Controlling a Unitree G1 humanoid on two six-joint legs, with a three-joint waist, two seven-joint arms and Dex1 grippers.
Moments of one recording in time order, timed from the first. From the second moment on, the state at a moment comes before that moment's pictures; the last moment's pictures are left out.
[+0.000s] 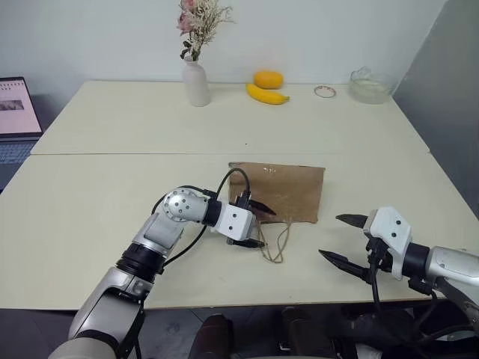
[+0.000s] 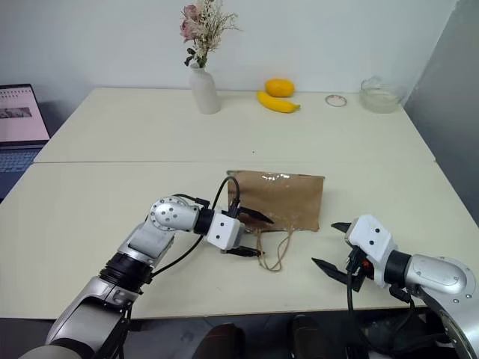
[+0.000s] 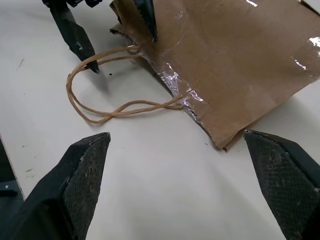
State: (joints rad) left arm -0.60 0.47 -0.38 0.26 0.05 -0.42 -1.26; right arm 0.17 -0.83 -0.18 -0.77 0.46 0.66 0.73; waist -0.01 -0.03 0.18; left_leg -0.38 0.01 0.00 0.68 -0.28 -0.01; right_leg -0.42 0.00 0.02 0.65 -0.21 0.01
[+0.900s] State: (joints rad) left arm -0.66 0.36 -0.31 0.20 -0.07 -0.02 -1.10; right arm 0.07 -0.74 0.04 -0.88 0.55 0.77 0.67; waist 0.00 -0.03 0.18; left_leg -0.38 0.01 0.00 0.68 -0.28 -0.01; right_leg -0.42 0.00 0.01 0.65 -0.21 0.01
